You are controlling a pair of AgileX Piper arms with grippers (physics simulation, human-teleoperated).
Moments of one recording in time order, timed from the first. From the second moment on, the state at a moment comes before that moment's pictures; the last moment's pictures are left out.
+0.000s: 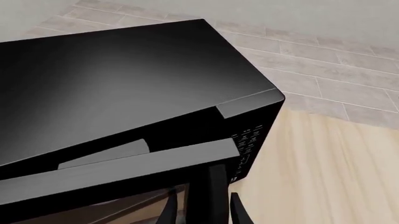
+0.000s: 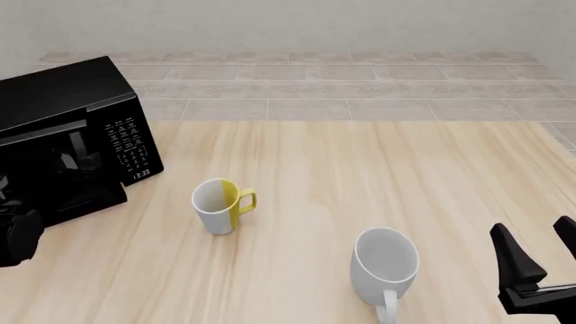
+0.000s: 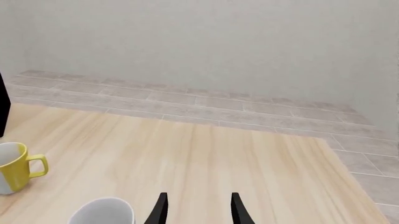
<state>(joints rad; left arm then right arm) 0.24 1.55 -0.49 -0.69 -0.14 0.07 0.15 -0.02 -0.09 -0.09</state>
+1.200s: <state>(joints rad) 0.25 1.59 -0.54 -0.68 -0.16 0.07 0.09 -0.03 -0.02 -0.10</state>
